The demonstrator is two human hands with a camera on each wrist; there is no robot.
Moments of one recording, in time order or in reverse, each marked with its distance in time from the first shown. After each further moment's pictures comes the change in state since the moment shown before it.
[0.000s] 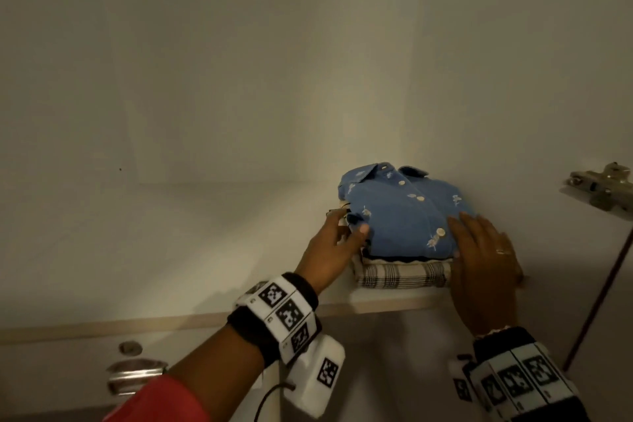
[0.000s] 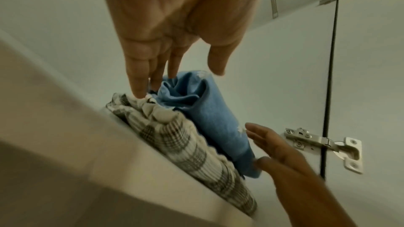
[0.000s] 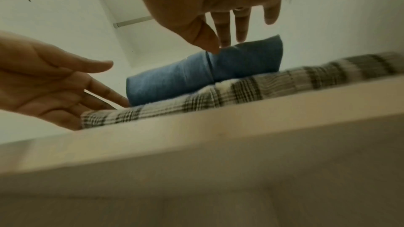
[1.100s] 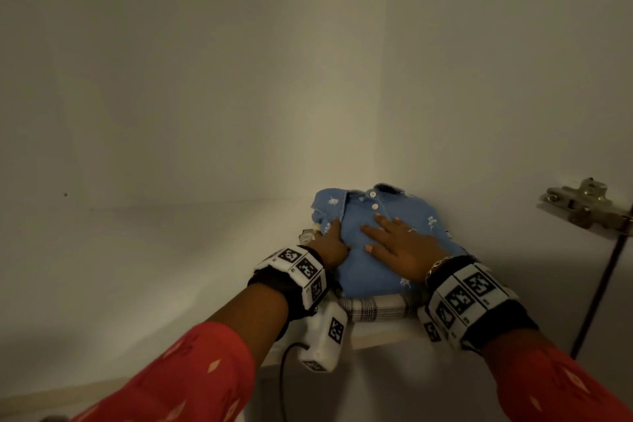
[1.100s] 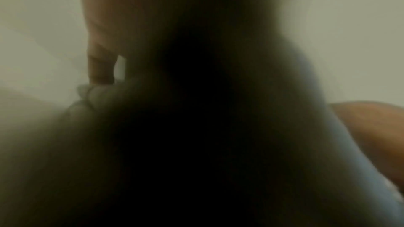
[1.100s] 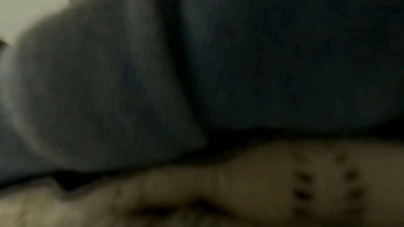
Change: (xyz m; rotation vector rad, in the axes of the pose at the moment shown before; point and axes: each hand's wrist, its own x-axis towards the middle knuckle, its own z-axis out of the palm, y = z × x) left_hand 0.111 -0.029 0.029 0.432 -0.295 -0.130; right_hand 0.091 -0.008 0.031 -0.047 -0.972 0.037
